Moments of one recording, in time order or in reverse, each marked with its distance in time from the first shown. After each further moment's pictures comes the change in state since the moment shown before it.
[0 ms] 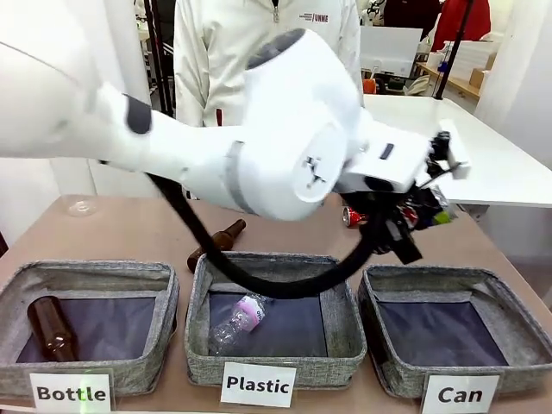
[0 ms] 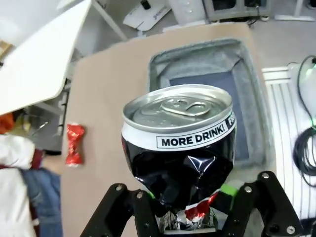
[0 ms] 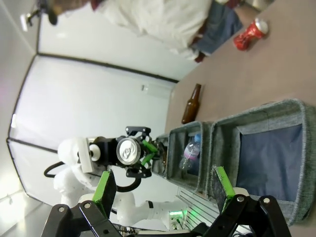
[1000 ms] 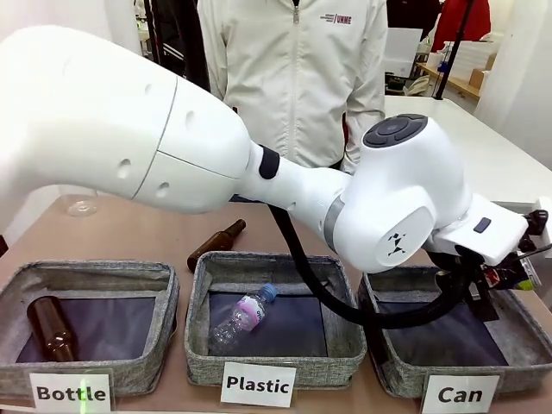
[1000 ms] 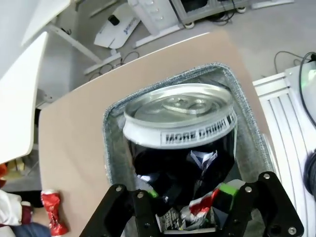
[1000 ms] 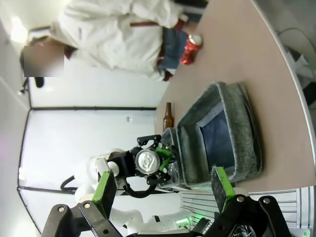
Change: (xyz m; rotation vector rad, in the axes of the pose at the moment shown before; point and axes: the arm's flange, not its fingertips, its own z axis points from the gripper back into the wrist) left arm 0.048 -0.028 -0.132 -0.099 -0.004 -0.167; right arm -0.037 -0.048 0.137 -0.093 -0.174 -0.214
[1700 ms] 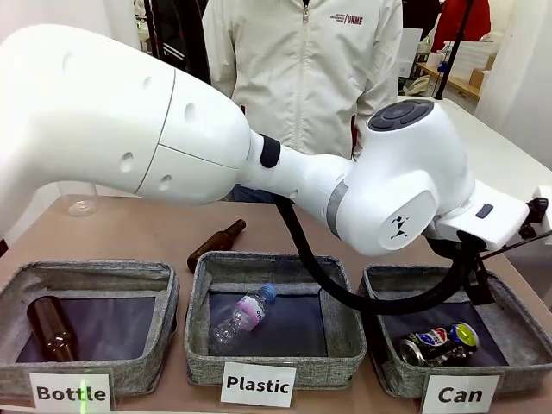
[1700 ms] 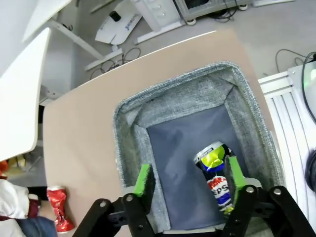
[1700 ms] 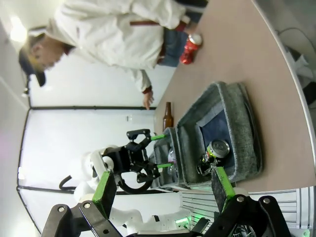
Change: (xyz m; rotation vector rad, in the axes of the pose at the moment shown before) left arm 0.005 0.015 0.010 0.006 0.019 0.009; right arm 0.000 0.001 -0.001 -0.002 0.002 0.002
